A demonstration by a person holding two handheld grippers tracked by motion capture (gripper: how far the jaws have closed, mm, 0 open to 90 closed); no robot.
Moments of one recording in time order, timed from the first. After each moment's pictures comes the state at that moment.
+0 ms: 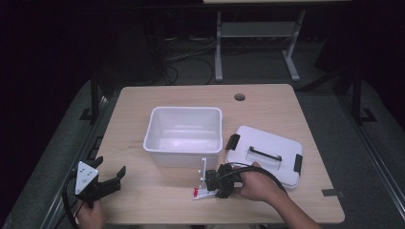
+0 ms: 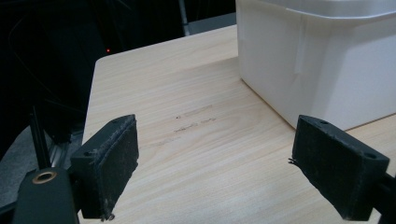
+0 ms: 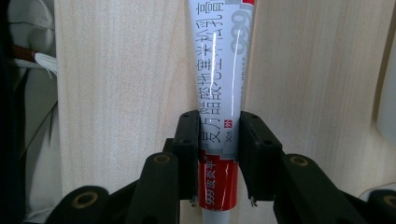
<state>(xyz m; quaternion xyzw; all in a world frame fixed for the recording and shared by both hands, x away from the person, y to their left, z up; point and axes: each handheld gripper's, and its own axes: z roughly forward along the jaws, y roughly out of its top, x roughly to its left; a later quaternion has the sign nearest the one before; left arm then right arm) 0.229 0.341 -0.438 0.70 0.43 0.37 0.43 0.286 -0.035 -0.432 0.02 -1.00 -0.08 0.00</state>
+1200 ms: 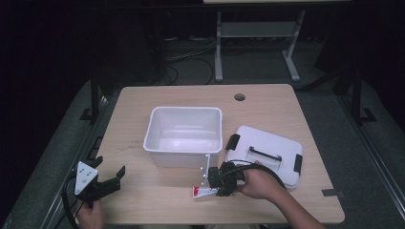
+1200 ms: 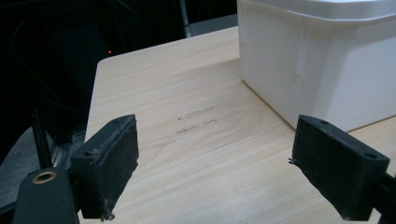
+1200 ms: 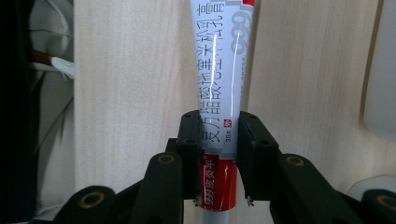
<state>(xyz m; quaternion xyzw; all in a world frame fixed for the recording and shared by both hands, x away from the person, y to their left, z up) 0.228 0.341 -0.438 0.70 0.43 0.38 0.43 0.289 -0.042 -0.421 0.02 -0.99 -0.10 0.02</state>
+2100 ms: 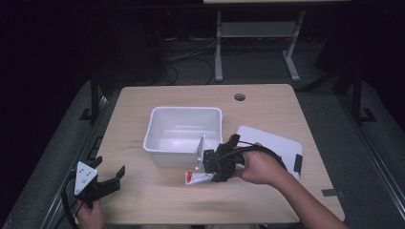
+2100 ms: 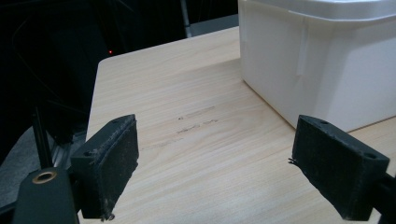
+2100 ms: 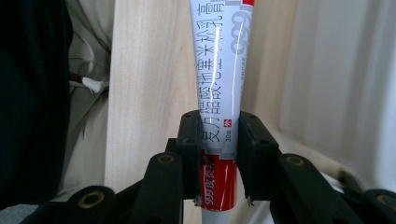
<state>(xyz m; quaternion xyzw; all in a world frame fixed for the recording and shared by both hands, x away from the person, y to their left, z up) 0.228 0.342 -0.438 0.69 0.43 0.38 0.44 0.293 -0.032 -0.337 0.03 -0.99 -0.11 -0.02</state>
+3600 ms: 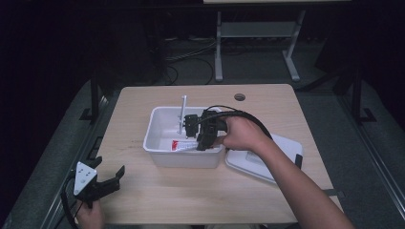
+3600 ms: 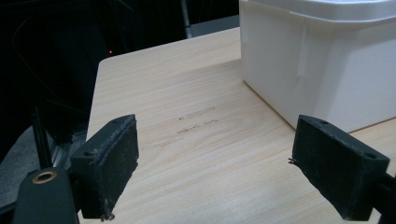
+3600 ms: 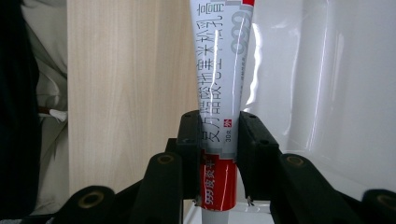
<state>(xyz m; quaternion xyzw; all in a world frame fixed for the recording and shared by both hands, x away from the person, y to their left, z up) 0.228 0.343 -0.438 0.69 0.43 0.38 0.44 0.350 0.006 -0.280 0.01 -0.99 -0.11 -0.04</state>
